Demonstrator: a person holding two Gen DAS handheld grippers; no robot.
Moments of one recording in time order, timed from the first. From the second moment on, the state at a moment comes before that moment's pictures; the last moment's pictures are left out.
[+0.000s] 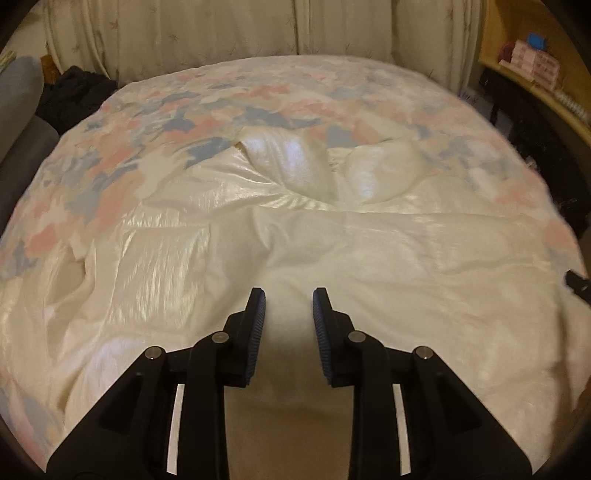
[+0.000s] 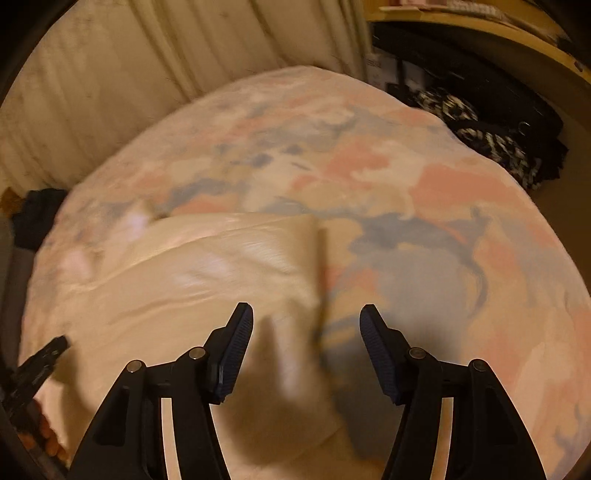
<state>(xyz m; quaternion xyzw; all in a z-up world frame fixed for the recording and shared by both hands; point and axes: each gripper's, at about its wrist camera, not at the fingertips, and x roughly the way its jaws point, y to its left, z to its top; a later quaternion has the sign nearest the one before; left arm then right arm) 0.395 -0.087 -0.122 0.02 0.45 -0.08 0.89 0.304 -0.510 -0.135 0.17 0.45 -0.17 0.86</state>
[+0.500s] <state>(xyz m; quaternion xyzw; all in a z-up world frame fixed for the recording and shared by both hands) 0.341 -0.091 -0.161 -0.03 0.48 -0.08 0.87 0.237 -0.432 -0.152 0.20 0.49 -0.13 0.84</state>
